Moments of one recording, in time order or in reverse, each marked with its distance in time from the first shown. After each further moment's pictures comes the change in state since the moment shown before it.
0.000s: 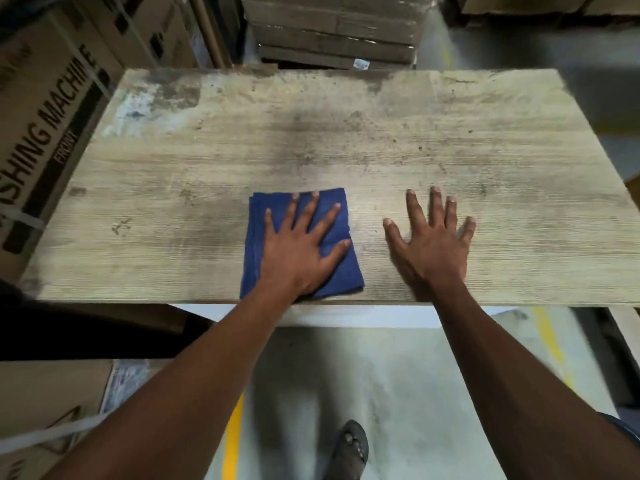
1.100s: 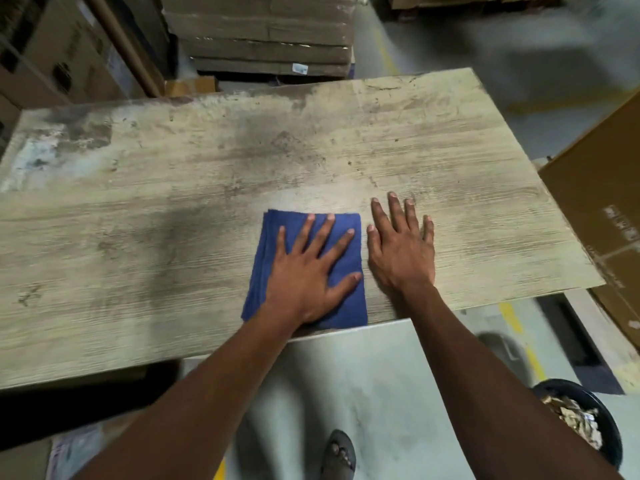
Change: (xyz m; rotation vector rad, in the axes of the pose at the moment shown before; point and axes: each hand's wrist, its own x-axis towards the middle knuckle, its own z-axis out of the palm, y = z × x) left_hand 0.040 0.098 0.014 0.022 -0.003 0.324; right_hand 0.024 0.053 -0.015 0.059 0.043 0.026
